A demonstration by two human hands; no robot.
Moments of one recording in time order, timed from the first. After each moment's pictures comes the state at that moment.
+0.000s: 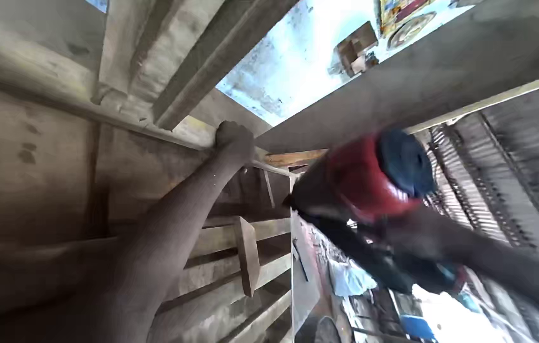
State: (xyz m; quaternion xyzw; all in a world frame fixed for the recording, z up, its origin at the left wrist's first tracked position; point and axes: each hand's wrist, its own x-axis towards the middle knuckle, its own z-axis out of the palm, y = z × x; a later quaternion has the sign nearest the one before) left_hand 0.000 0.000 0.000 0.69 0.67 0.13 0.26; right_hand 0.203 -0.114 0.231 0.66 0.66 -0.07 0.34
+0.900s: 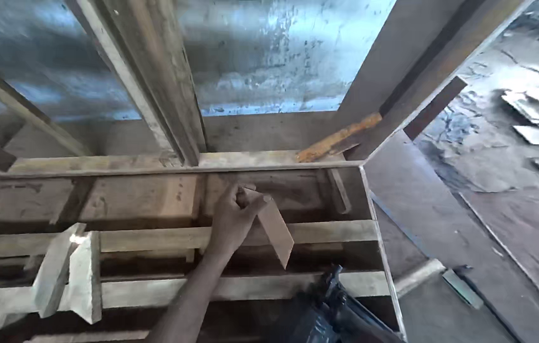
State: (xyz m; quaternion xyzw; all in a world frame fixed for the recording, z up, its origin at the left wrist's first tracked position) left_hand 0.072 -0.175 0.010 0.42 0.69 0.50 0.30; right_hand 0.415 -0.251 0.003 0.50 0.80 -0.34 -0.04
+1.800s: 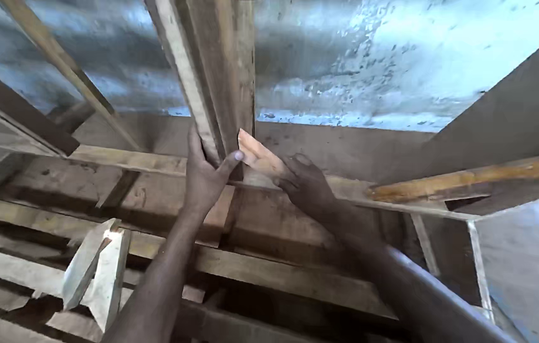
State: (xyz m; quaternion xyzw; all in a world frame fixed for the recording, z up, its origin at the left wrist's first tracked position) left_hand -0.106 -0.117 0.008 0.43 0.68 0.59 0.02; right_hand 0.088 0.035 -0.035 0.18 0.91 -0.25 -0.30
